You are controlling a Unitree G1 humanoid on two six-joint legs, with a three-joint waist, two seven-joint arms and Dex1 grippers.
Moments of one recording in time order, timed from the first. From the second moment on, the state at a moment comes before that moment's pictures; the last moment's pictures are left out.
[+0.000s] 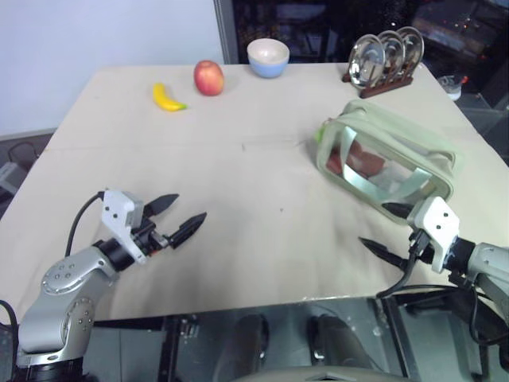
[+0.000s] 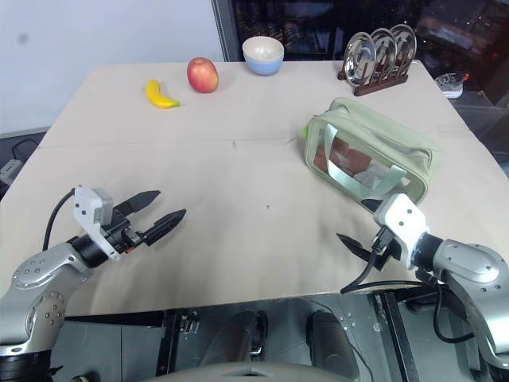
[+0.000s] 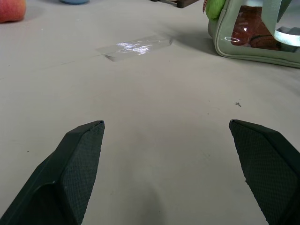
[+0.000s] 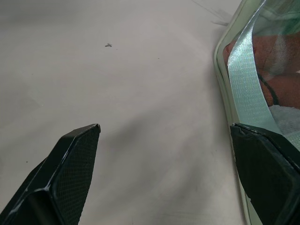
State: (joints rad) left arm 0.12 0.66 0.36 -0.31 -0.61 0.36 -0.76; right arm 0.13 -0.75 -0.19 -0.65 0.39 0.55 0.75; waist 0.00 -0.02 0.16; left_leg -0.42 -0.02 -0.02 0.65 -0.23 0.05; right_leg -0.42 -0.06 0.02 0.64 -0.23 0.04
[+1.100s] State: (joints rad) left arm -0.02 0.72 0.31 -0.51 -0.92 0.40 -1.09; right arm -0.59 -0.93 -0.10 -0.39 0.45 0.94 0.63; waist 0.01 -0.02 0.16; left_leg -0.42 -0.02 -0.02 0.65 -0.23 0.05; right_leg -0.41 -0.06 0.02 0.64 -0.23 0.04
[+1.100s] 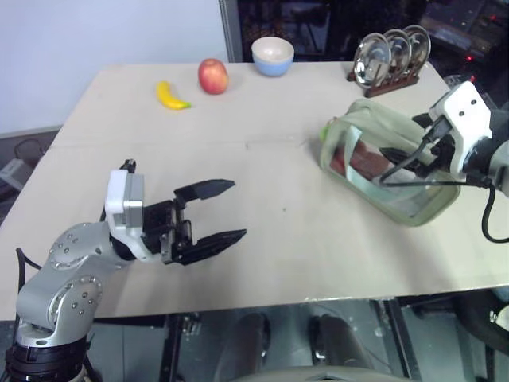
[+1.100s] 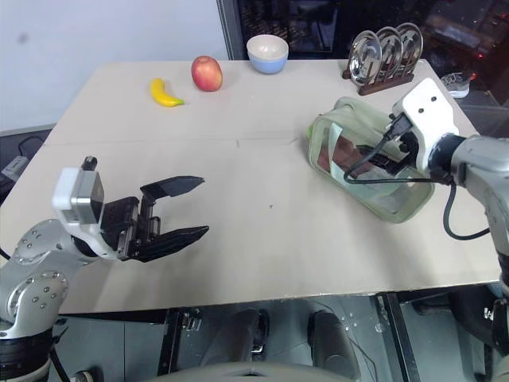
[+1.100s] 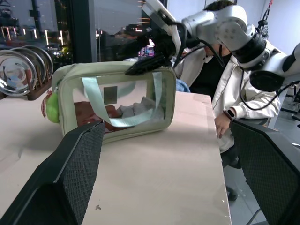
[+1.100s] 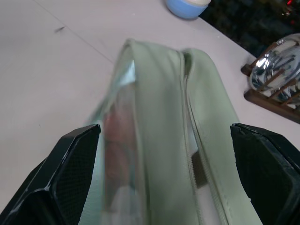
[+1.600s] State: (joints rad) left arm 0.07 0.69 0.32 -0.56 -0.91 0.37 -1.03; right arm -0.66 -0.94 0.03 -0.22 0.36 0.81 0.76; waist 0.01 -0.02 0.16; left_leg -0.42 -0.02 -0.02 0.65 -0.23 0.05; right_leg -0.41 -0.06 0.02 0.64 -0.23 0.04
